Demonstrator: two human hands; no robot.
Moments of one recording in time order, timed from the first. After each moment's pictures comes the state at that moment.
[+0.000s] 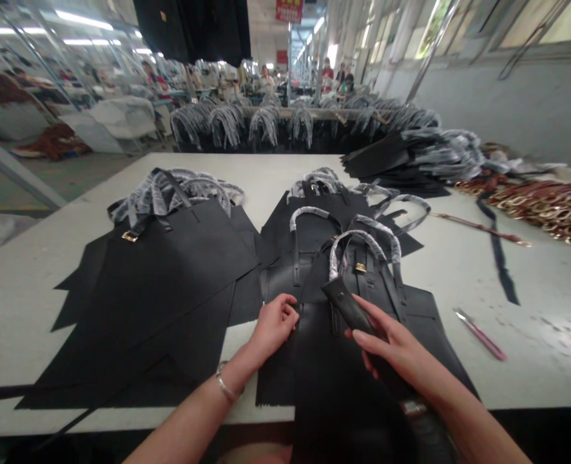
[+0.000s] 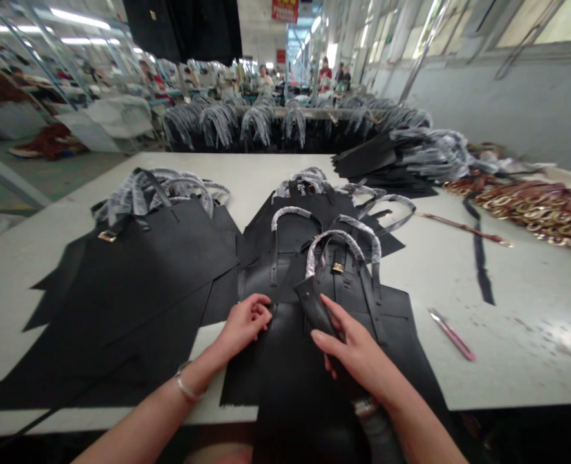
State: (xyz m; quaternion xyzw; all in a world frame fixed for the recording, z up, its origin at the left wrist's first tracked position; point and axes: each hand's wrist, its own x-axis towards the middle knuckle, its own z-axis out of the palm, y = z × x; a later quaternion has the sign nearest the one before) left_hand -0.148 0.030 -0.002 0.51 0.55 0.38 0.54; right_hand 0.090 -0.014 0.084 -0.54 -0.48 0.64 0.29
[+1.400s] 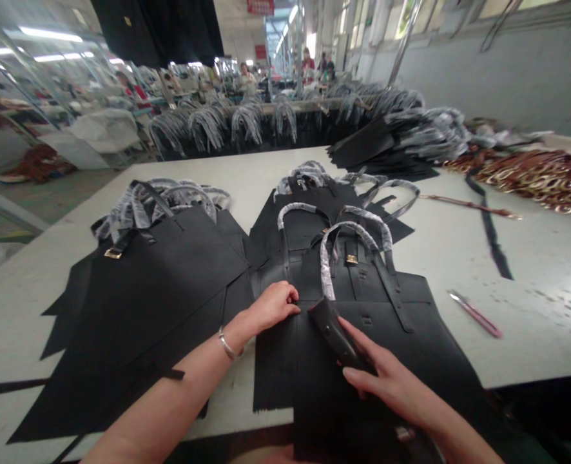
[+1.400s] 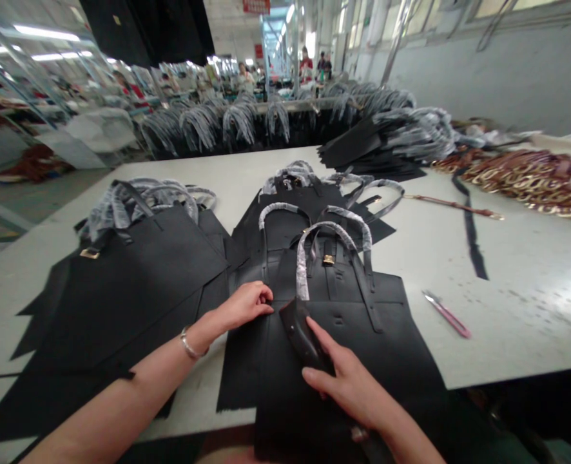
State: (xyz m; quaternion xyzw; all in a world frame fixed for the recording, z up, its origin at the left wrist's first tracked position) left_hand -0.146 0.089 0.019 0.78 0.50 0.14 0.36; right_hand 0.102 -0.050 0.039 -0.51 -0.51 0.65 0.24
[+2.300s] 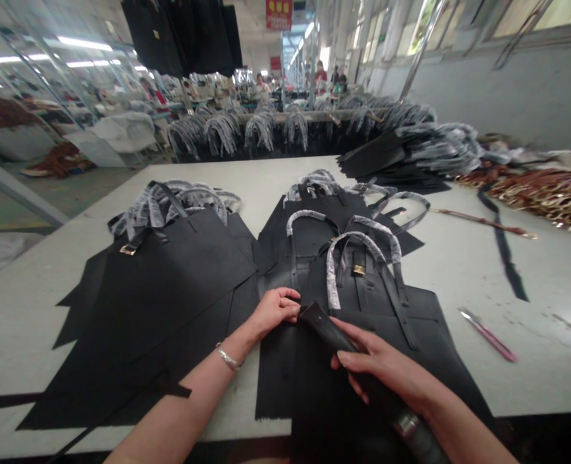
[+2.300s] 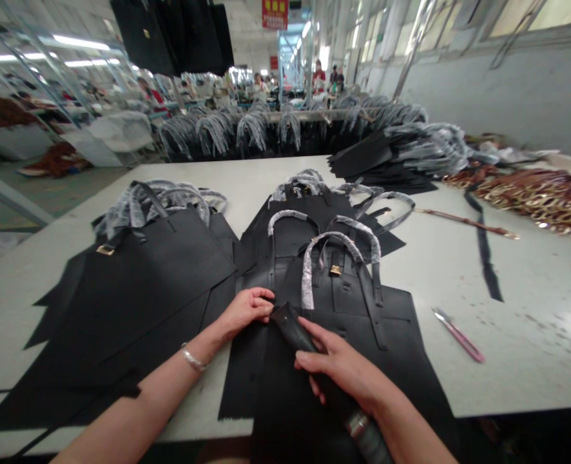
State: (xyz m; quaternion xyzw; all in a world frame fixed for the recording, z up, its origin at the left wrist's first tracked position) left_hand -0.155 0.074 -0.005 0.46 0.48 0.34 0.66; right_hand 0.079 -0.013 0.078 -0.48 -0.38 0.76 0.23
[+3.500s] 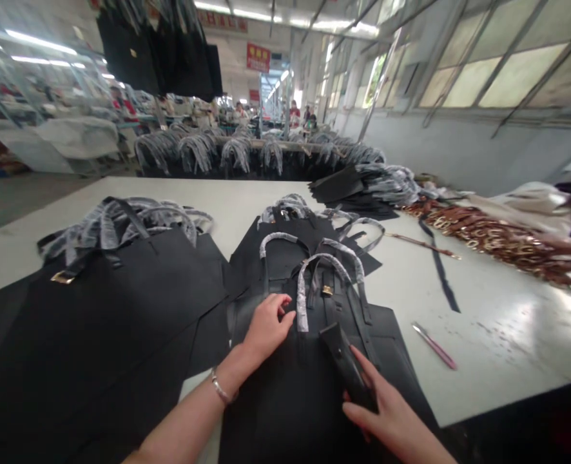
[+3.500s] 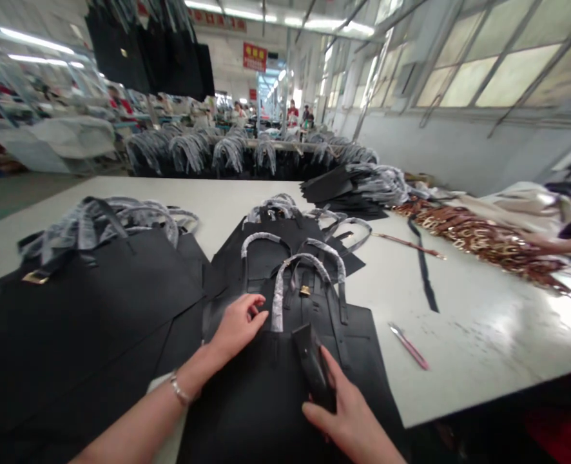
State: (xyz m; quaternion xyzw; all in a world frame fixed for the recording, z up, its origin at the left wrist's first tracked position) left_hand -0.100 0.091 0.018 0.74 0.51 0.36 0.27; right_hand 0.130 -0.052 0.051 -0.62 -0.51 0.53 0.26
